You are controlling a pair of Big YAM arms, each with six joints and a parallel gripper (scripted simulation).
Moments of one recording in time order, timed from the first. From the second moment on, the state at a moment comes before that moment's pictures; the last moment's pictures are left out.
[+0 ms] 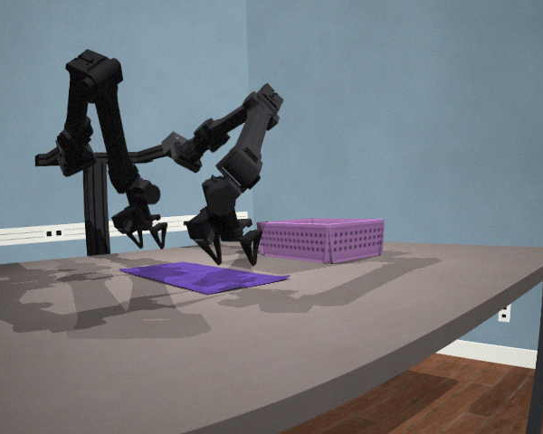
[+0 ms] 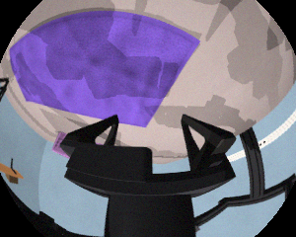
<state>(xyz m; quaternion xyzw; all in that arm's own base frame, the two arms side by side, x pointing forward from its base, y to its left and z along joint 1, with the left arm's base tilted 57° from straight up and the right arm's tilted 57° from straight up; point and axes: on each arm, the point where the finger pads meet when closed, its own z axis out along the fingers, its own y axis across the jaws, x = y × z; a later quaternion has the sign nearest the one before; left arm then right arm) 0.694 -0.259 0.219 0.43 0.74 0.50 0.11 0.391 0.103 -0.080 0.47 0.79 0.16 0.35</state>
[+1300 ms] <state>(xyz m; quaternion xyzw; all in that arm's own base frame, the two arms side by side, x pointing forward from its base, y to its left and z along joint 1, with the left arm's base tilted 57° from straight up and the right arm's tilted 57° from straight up) 0.662 -0.254 0.244 0.29 0.75 0.29 0.52 0.393 0.107 -0.073 0.47 0.79 0.17 0.35</state>
